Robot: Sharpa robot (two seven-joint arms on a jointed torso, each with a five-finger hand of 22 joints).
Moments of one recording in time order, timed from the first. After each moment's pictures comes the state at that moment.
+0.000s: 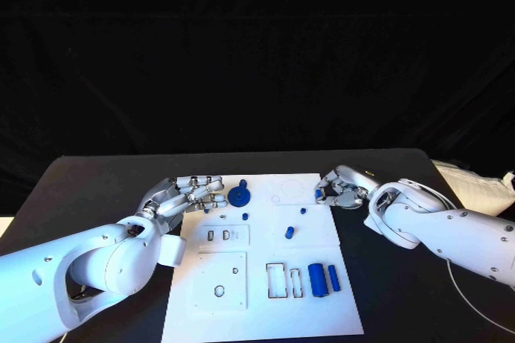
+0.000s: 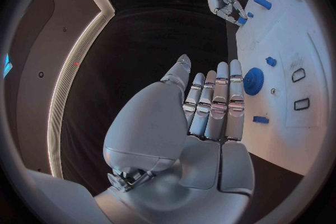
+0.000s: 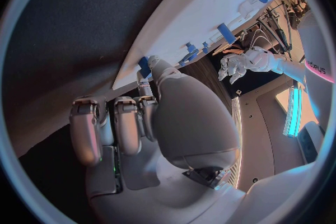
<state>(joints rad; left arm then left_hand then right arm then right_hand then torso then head) 1.15 -0.93 -0.02 1.74 0.02 -0.39 0.37 1.48 -0.01 0.05 0.05 0.08 0.97 0.22 0.07 0.07 1.03 0.17 0.07 0.07 1.10 0.13 0.14 0.18 0.18 0.99 0.23 0.26 0.10 1.03 -0.94 0.16 1.40 -1.38 -0.35 0.02 1.43 -0.08 0.21 0.12 0.15 1.12 0.11 0.09 0.09 1.47 0.04 1.48 1.31 1.47 -0.03 1.55 1.31 0.03 1.47 0.09 1.54 1.31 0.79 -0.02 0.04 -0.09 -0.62</state>
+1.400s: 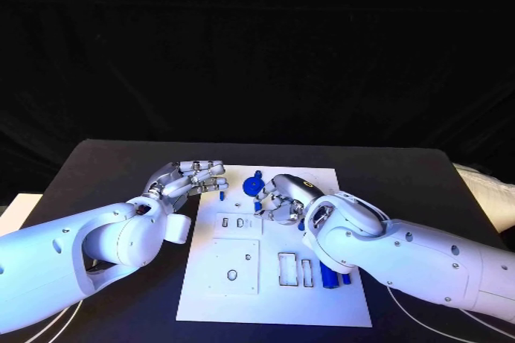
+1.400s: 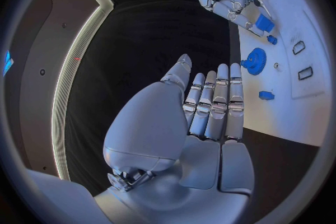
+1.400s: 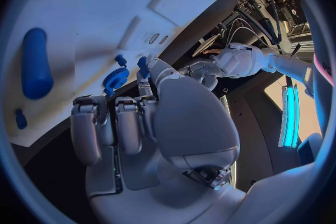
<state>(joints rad) 1.15 -0.93 -0.02 1.68 0.05 -0.39 0.38 1.48 -0.01 0.05 0.04 0.08 0.97 0.23 0.07 0.07 1.02 0.18 0.07 0.07 1.08 0.14 0.12 0.18 0.18 0.92 0.24 0.24 0.09 0.99 -0.69 0.13 1.66 -1.50 -0.39 -0.36 1.43 -0.04 0.24 0.09 0.13 1.13 0.11 0.08 0.09 1.47 0.03 1.46 1.31 1.46 -0.03 1.54 1.31 0.03 1.47 0.08 1.53 1.31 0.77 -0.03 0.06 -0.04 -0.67</state>
